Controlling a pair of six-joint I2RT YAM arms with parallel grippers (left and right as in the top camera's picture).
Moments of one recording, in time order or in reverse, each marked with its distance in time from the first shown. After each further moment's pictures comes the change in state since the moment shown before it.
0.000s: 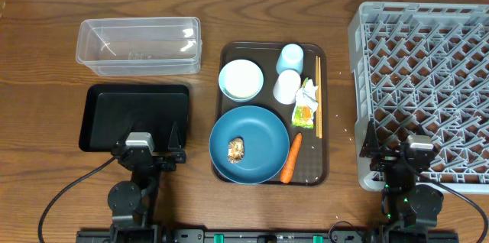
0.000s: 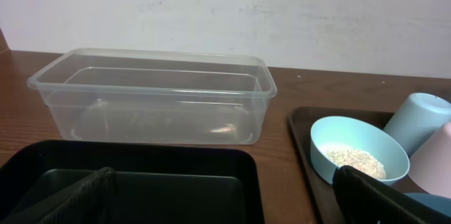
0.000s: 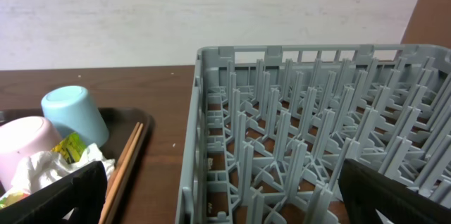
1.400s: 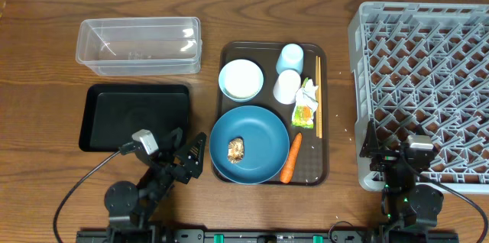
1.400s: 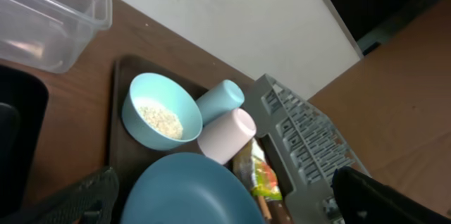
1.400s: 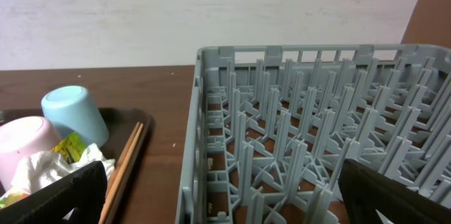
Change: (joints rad) left arm 0.000 0.043 0.076 -0.033 0.483 -0.630; right arm 0.000 0.000 0.000 0.000 0.000 0.000
